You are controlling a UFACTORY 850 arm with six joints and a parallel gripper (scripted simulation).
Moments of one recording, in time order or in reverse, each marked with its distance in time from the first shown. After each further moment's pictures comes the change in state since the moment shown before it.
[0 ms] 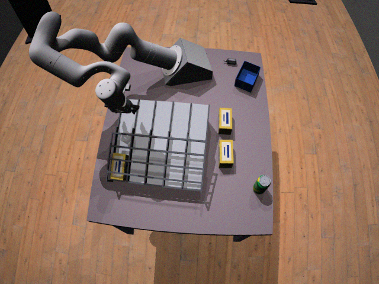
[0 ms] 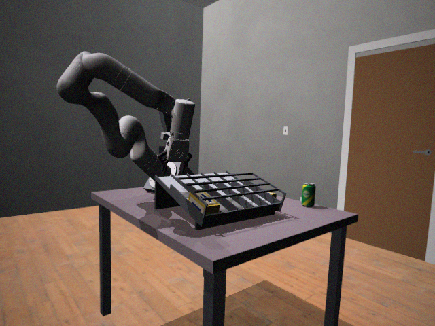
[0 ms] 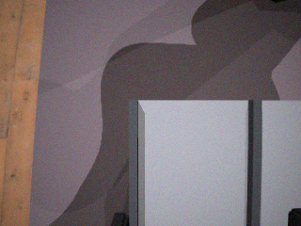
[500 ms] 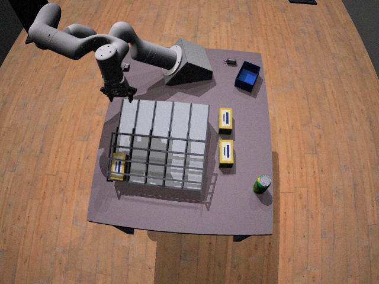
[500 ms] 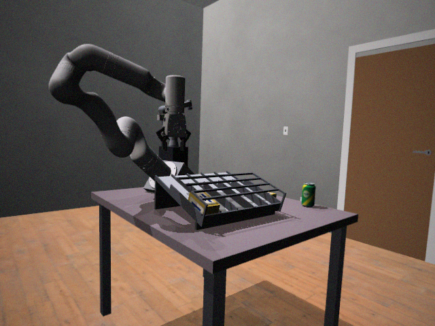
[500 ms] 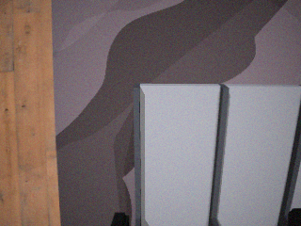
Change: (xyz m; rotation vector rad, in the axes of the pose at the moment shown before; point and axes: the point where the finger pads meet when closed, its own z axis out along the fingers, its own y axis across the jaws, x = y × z) arm 0.027 0.000 -0.094 -0.002 -0.293 0.000
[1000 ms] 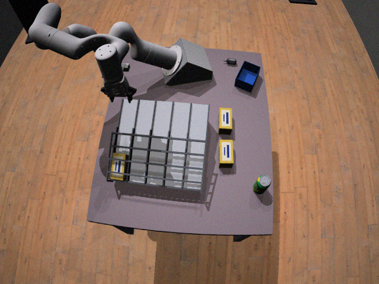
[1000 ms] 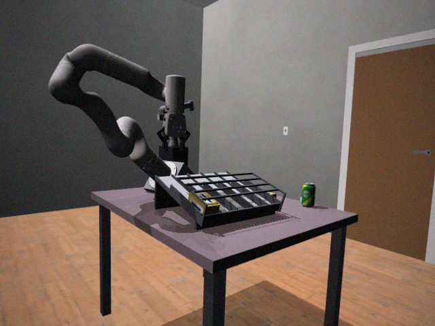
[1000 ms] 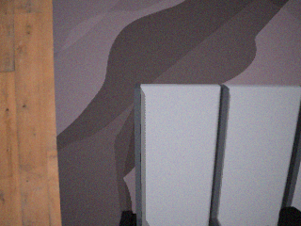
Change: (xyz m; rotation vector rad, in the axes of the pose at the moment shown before) arm 0.000 0.000 -0.001 0.002 0.000 0.000
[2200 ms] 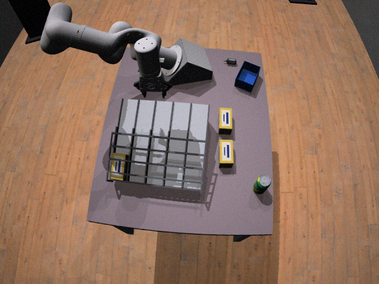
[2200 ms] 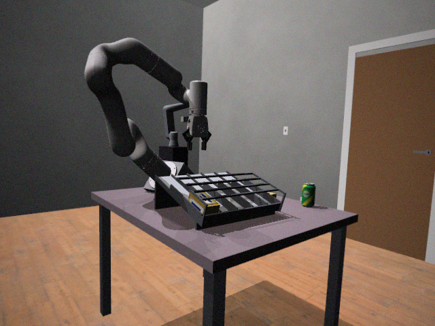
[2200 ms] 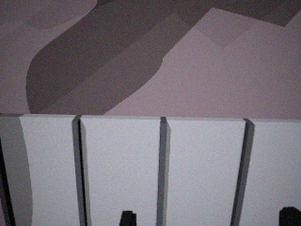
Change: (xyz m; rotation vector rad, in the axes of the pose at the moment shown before) arm 0.033 0.147 -0.001 -0.004 -0.002 -0.020
